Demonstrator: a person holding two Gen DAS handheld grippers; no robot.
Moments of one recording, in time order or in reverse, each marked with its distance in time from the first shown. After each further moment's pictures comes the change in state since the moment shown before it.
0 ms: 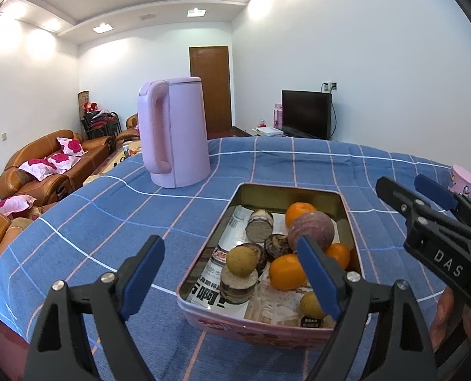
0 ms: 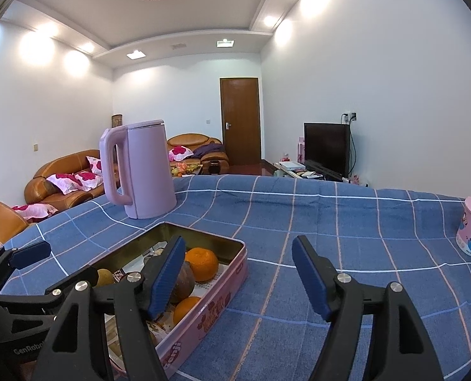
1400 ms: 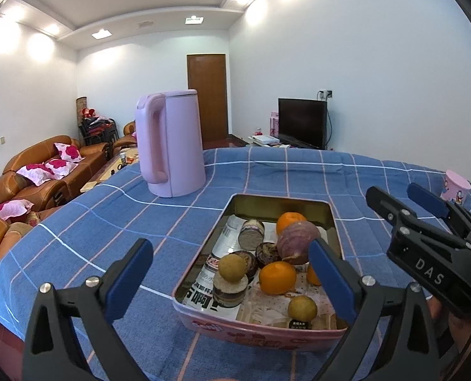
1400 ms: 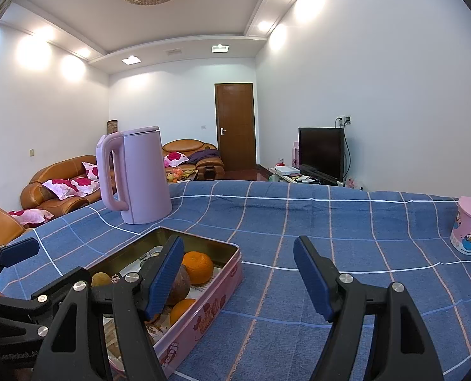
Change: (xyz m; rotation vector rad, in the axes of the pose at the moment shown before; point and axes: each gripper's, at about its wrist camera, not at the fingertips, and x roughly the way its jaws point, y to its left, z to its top) left arm -0.012 -0.005 0.005 -0.003 -0.036 -0.011; right arm -0.006 -0.004 0.000 0.010 -0.023 -0.017
